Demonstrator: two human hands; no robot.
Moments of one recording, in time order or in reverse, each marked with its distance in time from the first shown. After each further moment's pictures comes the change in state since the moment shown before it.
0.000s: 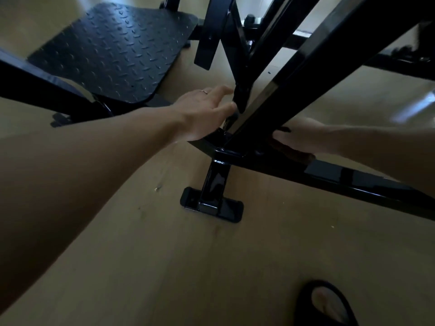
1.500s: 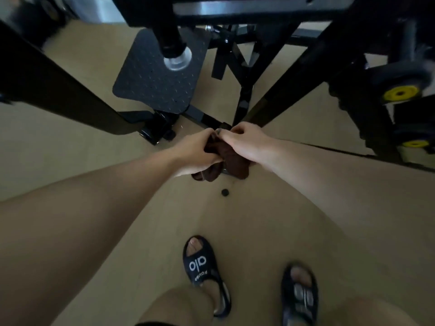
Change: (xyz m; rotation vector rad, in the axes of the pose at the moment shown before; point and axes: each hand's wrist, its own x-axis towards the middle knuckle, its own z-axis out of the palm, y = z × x) left_hand -0.190 0.144 -0.149 -0.265 -0.245 -0.351; right_hand -0.238 -0.177 -0.138 0.841 -0.170 0.154
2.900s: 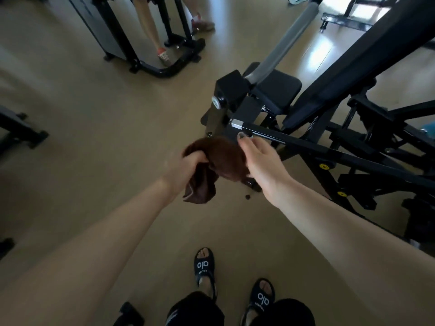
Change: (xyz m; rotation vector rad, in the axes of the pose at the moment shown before) left_hand -0.505 0.219 -0.136 -0.800 0.648 -0.276; right_hand -0.490 -0.223 -0.073 0.295 -0.109 -0.304
